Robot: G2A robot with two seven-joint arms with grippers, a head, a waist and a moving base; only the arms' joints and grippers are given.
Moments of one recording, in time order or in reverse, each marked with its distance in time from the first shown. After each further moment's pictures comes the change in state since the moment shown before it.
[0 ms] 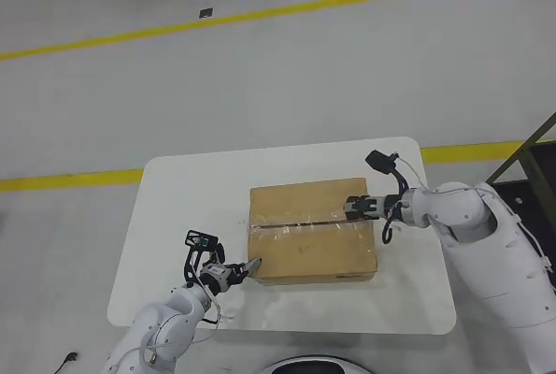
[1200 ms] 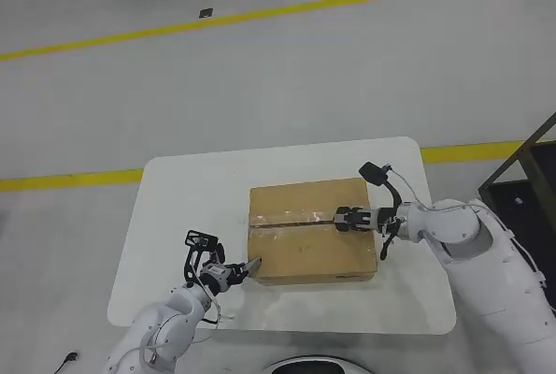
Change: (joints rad) left arm 0.000 0.000 0.000 0.000 0.000 0.000 0.000; right arm -0.109 0.006 0.005 -0.055 0.062 -0.076 -0.062
